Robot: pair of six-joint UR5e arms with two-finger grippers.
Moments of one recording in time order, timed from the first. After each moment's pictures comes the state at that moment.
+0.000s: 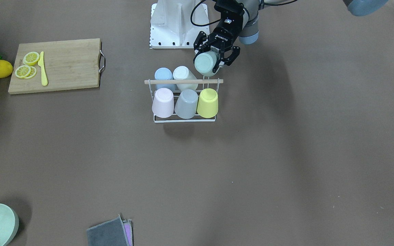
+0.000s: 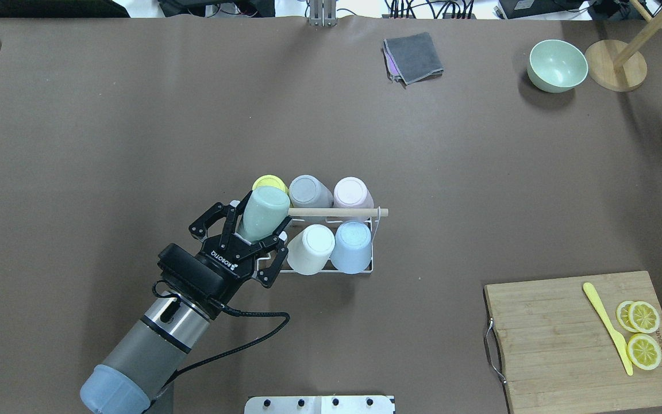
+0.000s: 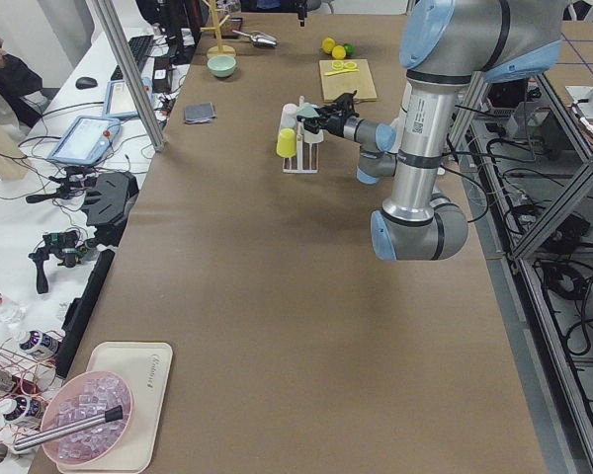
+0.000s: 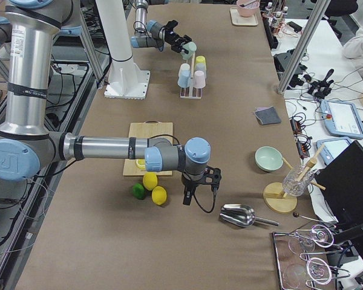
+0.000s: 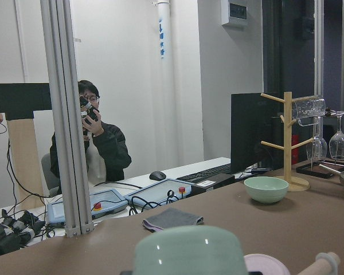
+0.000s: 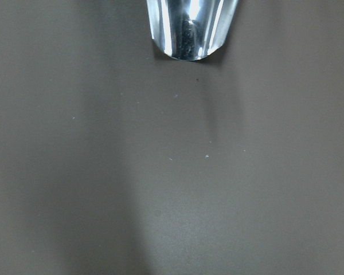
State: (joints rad) left arm -0.11 -1.99 -1.63 -3.18 -0.68 -0.19; right arm 1.40 -1.73 1.70 -1.47 2.30 0.34
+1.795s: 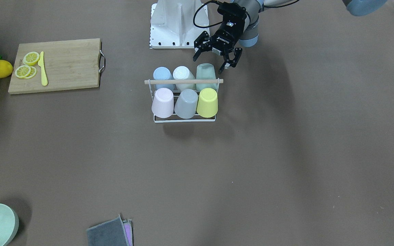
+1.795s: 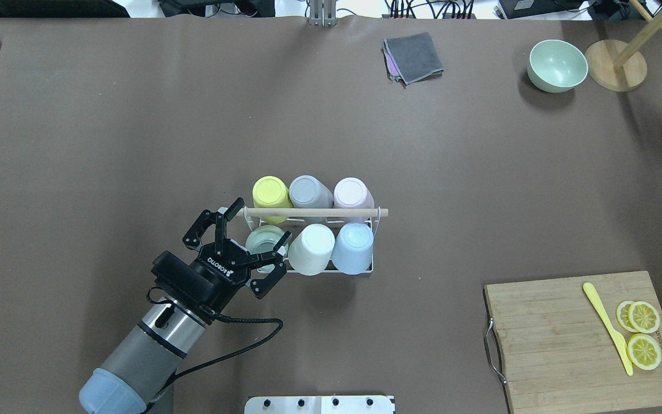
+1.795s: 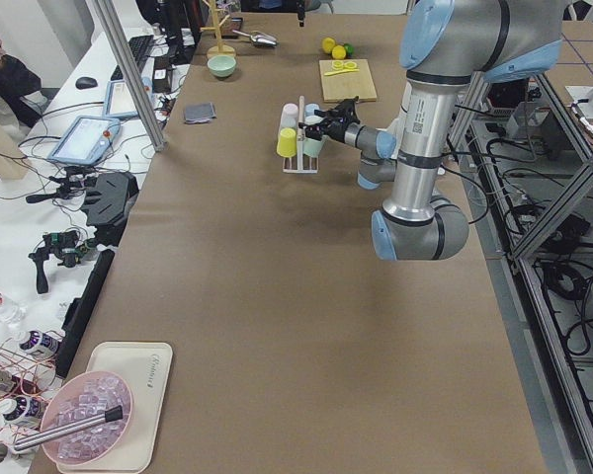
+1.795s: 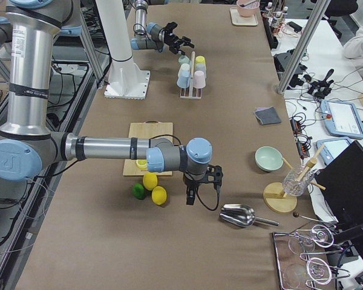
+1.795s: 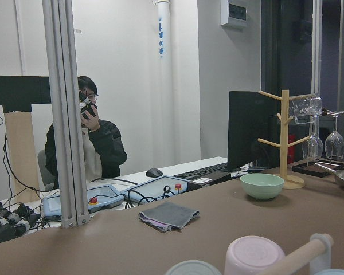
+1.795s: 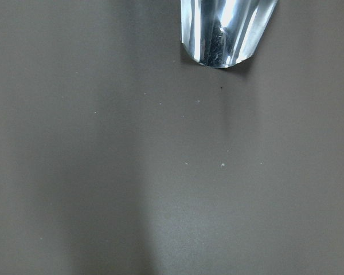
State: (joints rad) left arm -0.10 -1.99 -1.59 -3.28 -0.68 -0.19; right arm 1.40 -1.72 1.70 -1.46 2.33 0.22
